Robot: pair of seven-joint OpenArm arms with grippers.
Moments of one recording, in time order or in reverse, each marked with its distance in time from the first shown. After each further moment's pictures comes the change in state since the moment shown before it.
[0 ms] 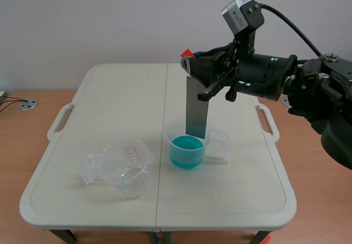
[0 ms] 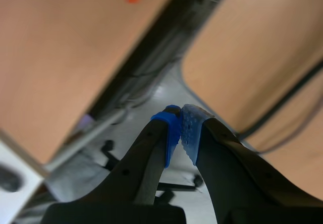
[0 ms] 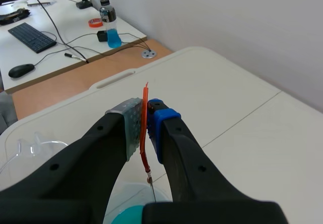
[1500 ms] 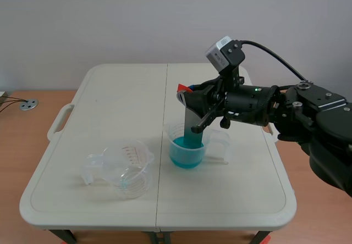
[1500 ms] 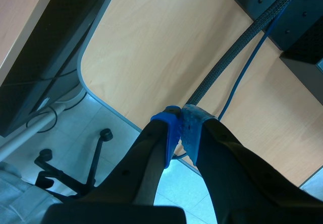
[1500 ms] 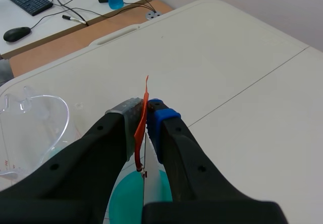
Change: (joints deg) left arm -12.6 4.8 17.5 -10.2 0.0 -1.7 2.8; right arm 0.0 -2.2 -2.9 -8.7 -9.3 -0.2 4.5
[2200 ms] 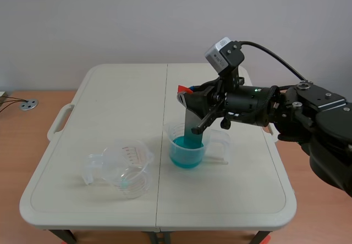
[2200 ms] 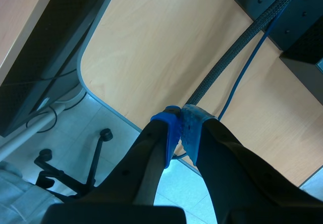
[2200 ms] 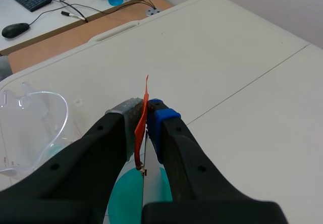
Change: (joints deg) left arm 0.0 0.0 0.0 0.0 0.0 0.0 0.0; right arm 0.0 0.0 0.0 0.0 -0.4 0.0 -0.5
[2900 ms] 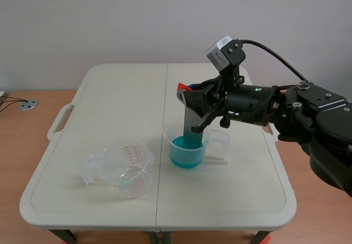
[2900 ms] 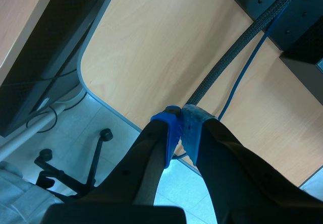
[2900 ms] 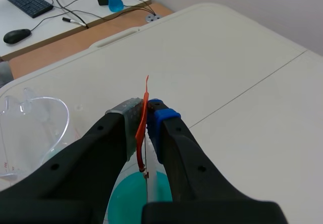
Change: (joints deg) left arm 0.0 0.0 0.0 0.0 0.0 0.0 0.0; right arm 0.0 0.0 0.0 0.2 0.0 0.0 1.6
